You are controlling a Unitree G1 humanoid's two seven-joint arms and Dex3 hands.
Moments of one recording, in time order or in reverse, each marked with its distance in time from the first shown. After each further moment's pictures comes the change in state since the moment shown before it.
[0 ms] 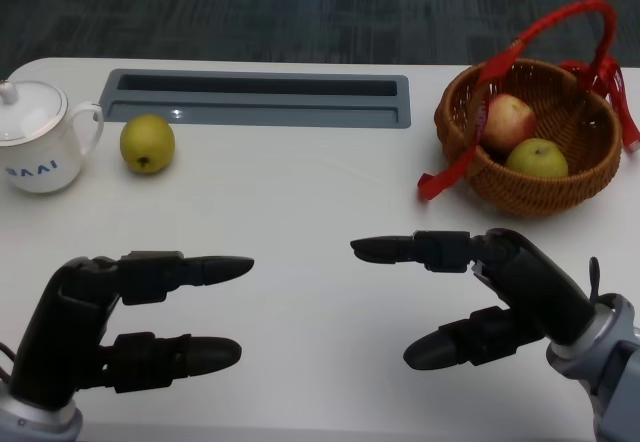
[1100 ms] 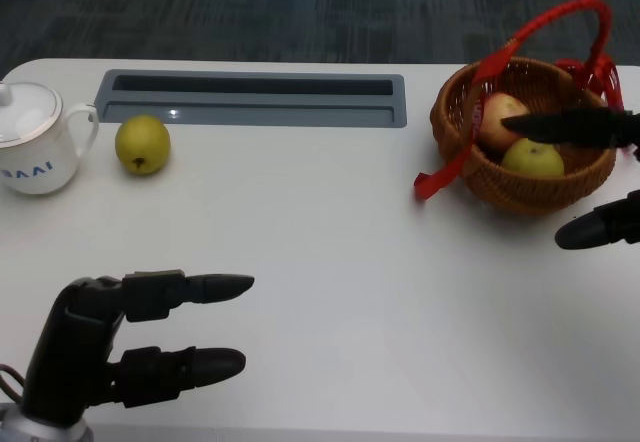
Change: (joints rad) left arm 0.019 -0.038 0.002 0.060 0.038 -0.038 0.048; right arm -0.213 -0.404 -0.041 0.089 -0.147 0.097 -0.137
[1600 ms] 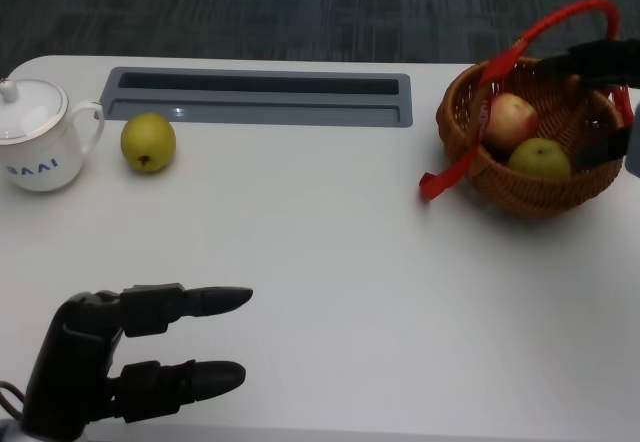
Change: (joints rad) left arm 0.031 -0.014 -0.001 0.003 0.001 -0.023 0.010; right arm -0.376 -0.046 0.133 0.352 -0.383 0.244 -0.177
